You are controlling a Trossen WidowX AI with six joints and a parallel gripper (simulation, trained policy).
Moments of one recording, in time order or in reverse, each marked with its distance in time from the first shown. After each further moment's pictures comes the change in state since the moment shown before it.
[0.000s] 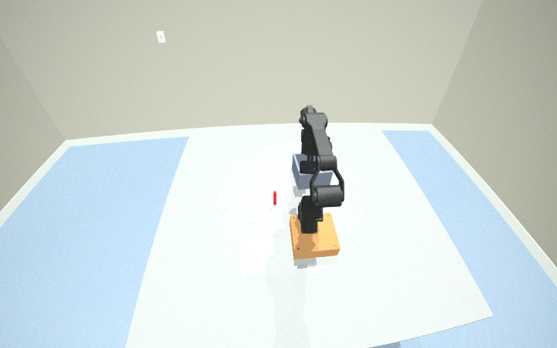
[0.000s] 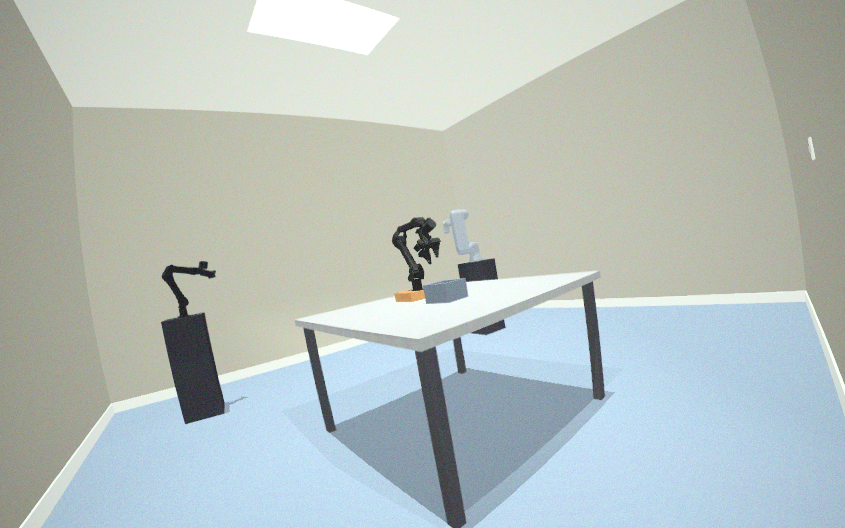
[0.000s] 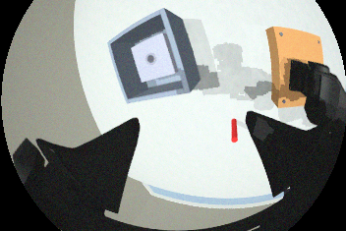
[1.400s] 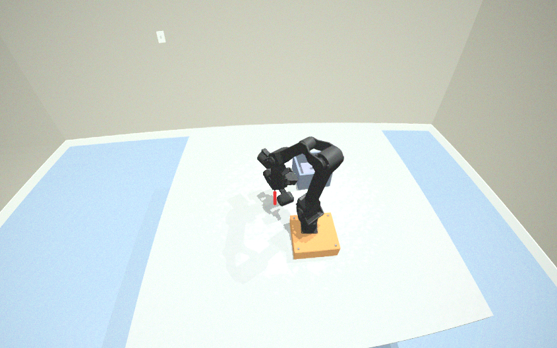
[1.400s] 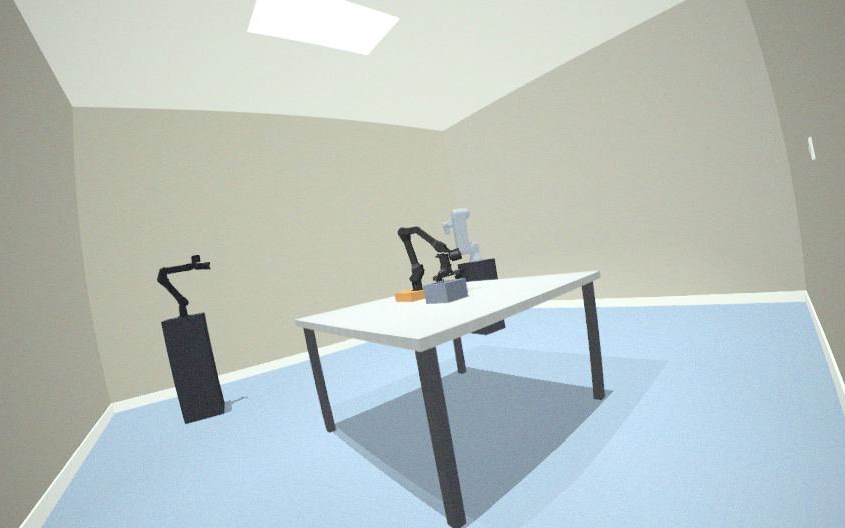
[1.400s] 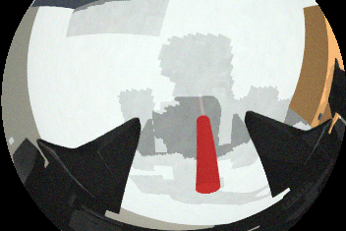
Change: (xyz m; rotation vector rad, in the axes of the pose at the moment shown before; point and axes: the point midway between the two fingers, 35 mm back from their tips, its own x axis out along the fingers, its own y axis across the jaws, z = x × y) arm 0.157 -0.094 -0.113 -0.514 0.077 -0.224
